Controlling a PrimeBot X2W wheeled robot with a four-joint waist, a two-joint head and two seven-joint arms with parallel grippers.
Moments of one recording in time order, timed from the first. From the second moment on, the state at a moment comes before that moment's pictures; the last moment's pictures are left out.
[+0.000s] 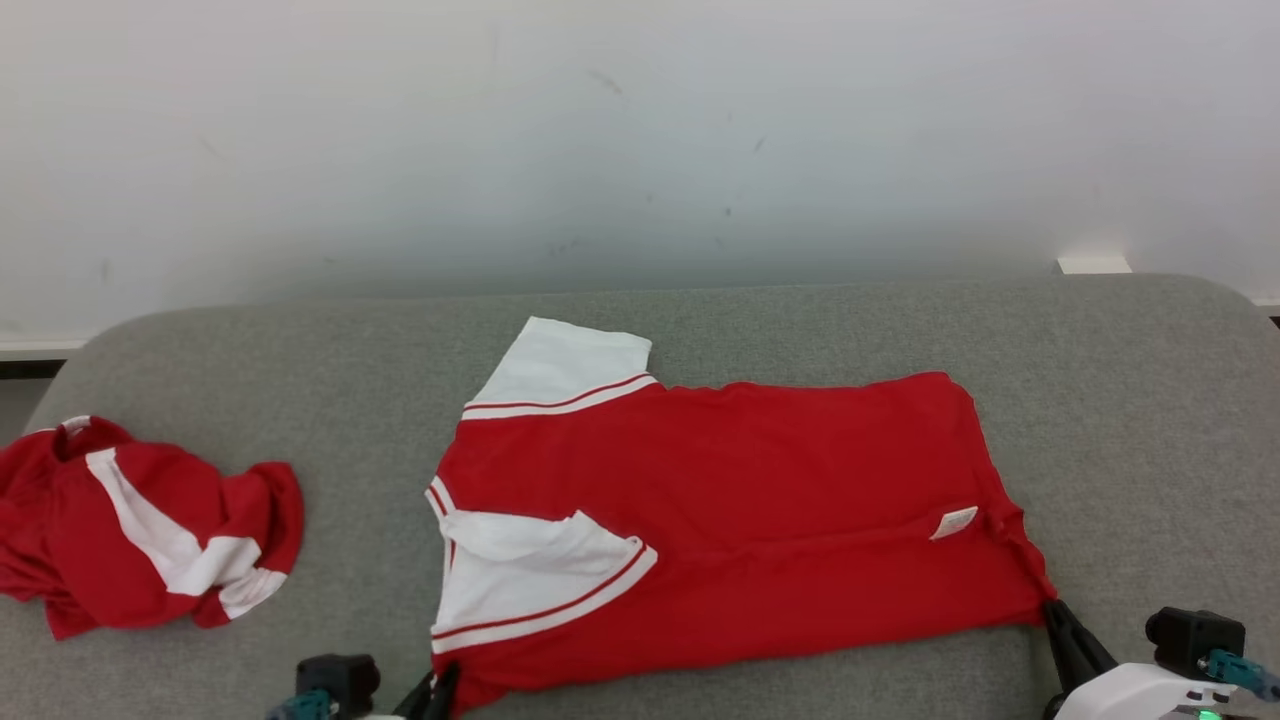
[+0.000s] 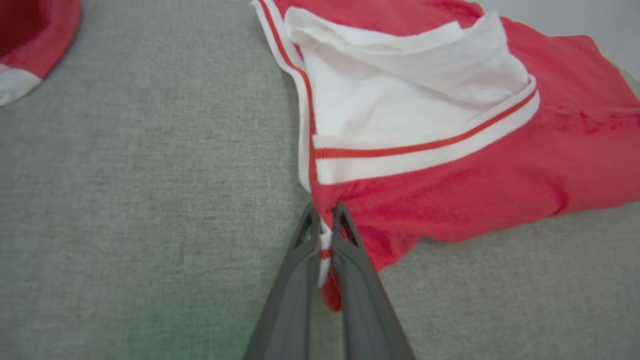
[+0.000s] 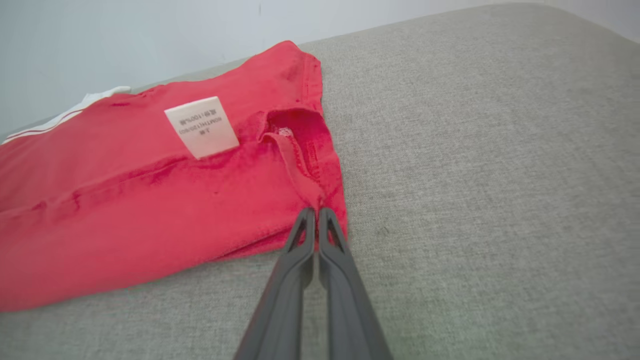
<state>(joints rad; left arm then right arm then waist) -0.25 0.29 -0.63 0.64 -0.71 0.08 -0.19 -0.37 -0.21 0.41 0.92 0.74 0.13 -0.24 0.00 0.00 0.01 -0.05</state>
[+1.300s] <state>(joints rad) -0.09 0.58 -0.59 0.09 -0.75 0.22 0.04 0.10 -0.42 0.11 0.20 0.73 0.13 0.20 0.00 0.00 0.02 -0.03</state>
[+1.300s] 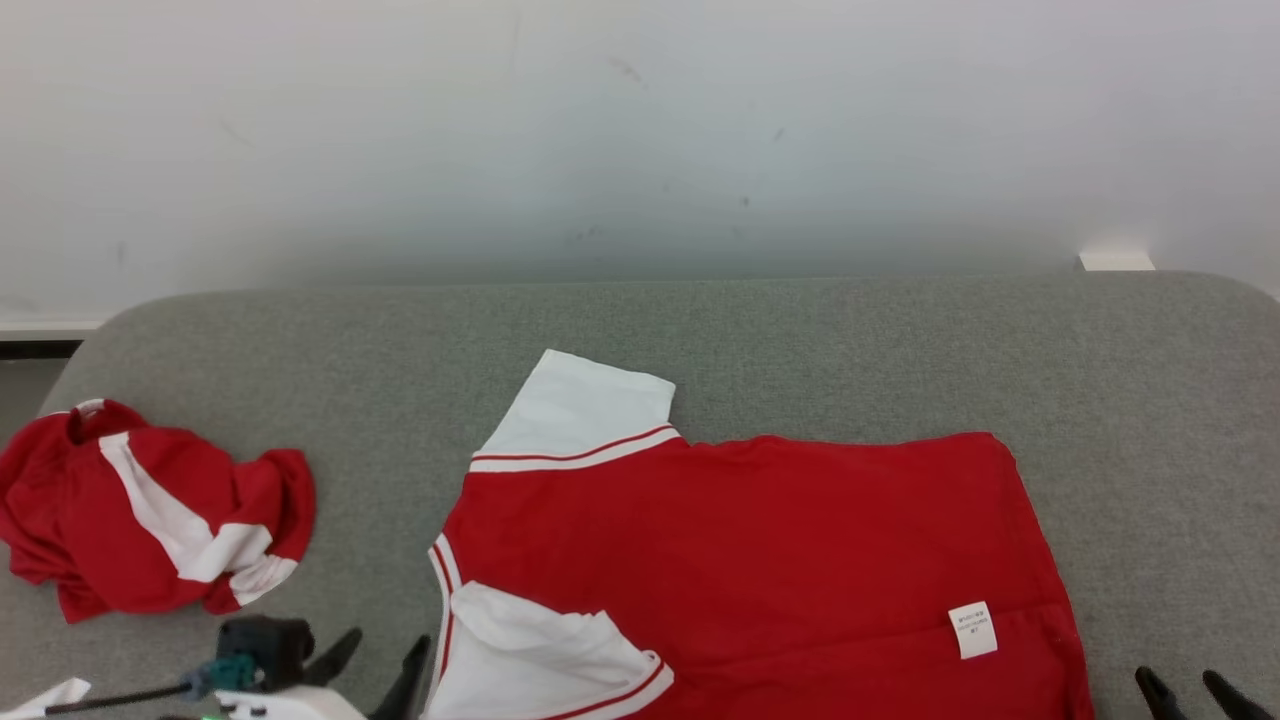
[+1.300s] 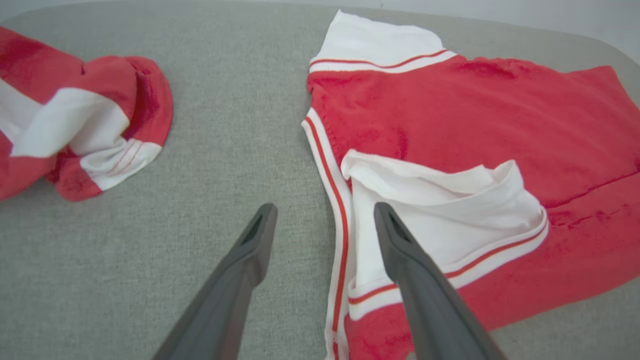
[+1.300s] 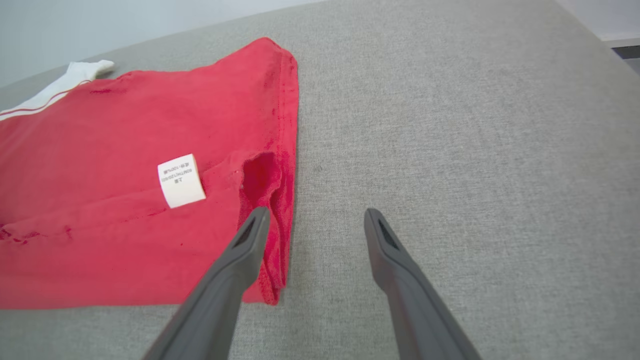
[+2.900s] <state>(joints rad) -1.24 0.48 -0.85 0.75 -0.91 -0.13 0.56 -0.90 -0.41 0.68 0.52 1.03 0.13 0.43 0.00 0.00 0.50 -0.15</state>
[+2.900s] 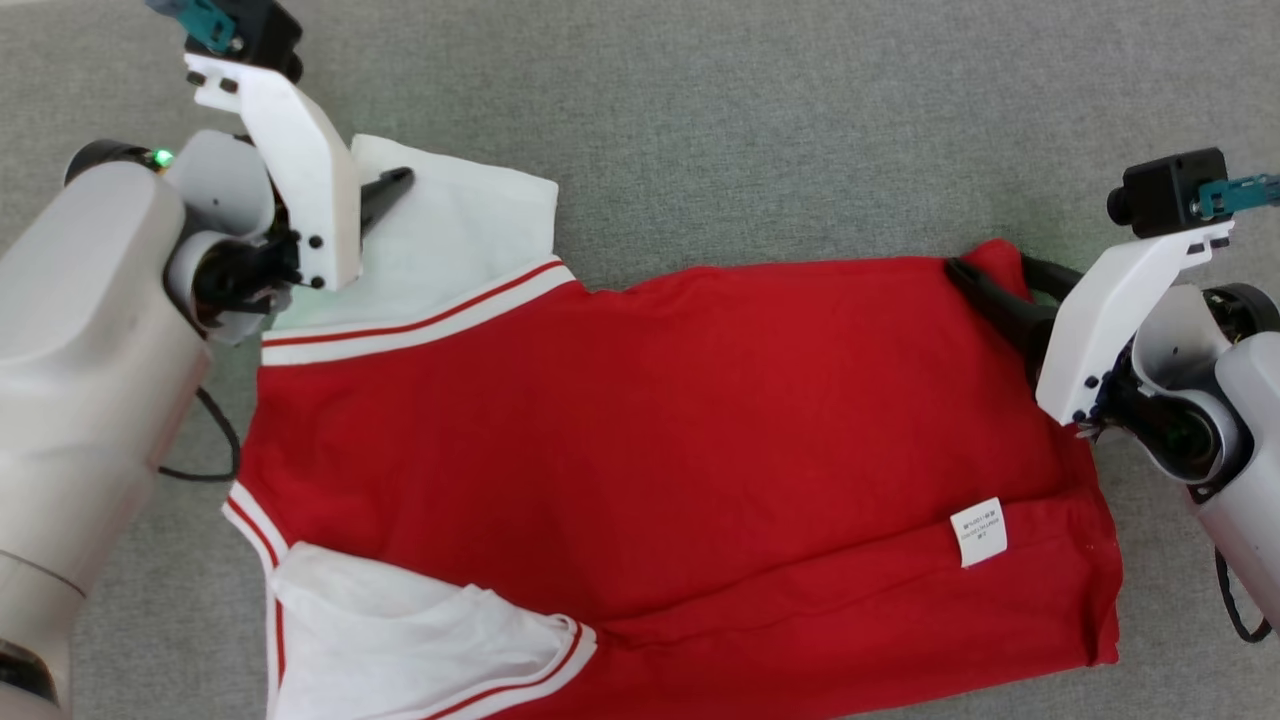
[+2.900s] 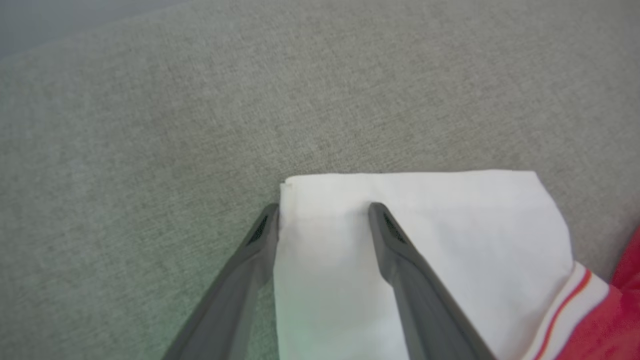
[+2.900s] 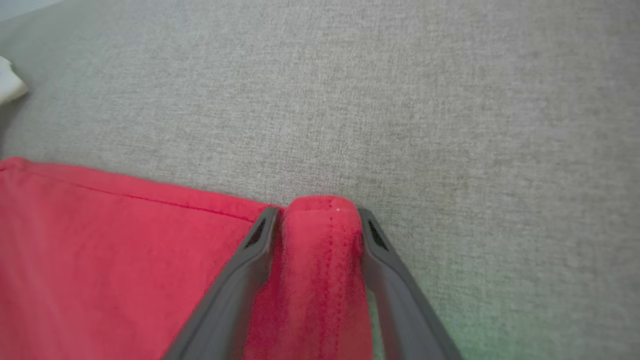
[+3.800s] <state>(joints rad) -1.14 0.49 -1.09 0.71 -1.09 -0.13 0.46 -0.76 -0.42 0.83 0.72 1.12 0.13 0.06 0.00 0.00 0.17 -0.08</state>
